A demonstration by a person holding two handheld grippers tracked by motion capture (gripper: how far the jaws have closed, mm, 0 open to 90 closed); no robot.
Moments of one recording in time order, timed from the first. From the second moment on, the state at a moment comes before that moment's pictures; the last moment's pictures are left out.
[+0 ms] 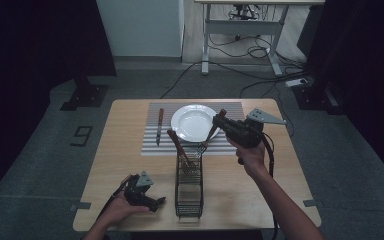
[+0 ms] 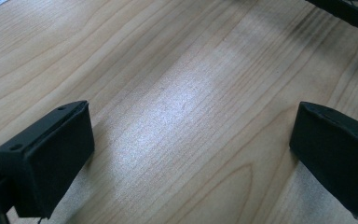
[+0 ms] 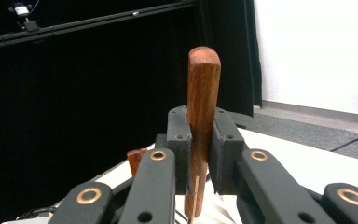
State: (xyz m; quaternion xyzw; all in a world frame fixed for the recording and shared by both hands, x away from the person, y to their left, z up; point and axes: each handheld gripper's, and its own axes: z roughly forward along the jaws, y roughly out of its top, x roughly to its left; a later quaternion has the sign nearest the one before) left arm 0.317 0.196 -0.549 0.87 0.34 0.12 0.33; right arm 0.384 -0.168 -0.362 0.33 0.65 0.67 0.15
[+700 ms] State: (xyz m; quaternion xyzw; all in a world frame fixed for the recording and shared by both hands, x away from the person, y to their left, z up) left arm 0.317 0.196 -0.549 0.87 0.33 0.12 0.33; right arm 0.391 -0.192 -0.365 0.36 0.64 0.66 0.16
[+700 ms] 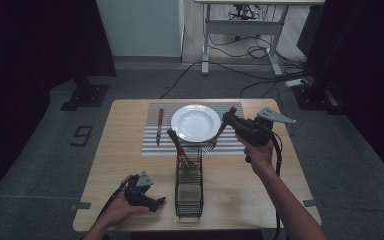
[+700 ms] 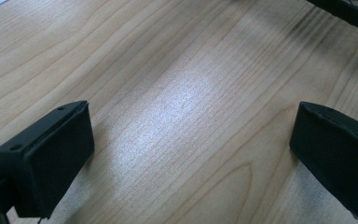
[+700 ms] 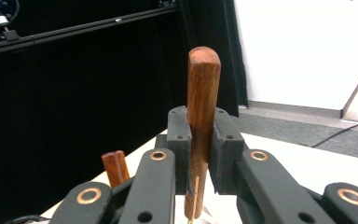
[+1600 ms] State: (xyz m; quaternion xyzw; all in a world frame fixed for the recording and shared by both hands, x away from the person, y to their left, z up) left arm 0.316 0.196 -0.549 0.87 0.33 0.12 0.33; right arm 0.427 -0.214 -0.408 0.44 0.66 0.57 0.22
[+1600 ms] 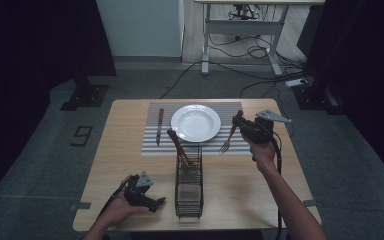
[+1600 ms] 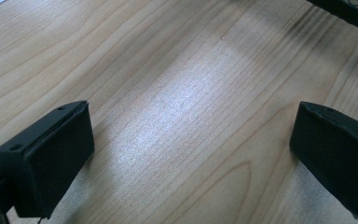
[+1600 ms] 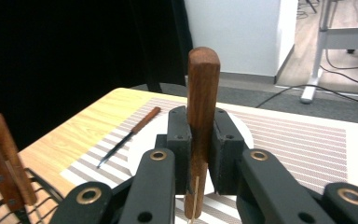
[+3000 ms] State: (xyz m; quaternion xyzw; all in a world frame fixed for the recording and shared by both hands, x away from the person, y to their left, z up) left arm 0.317 0.196 -0.549 0.88 0.33 0.12 0.33; right arm 0.477 -0.218 -0.447 0.48 0.67 0.48 0.29
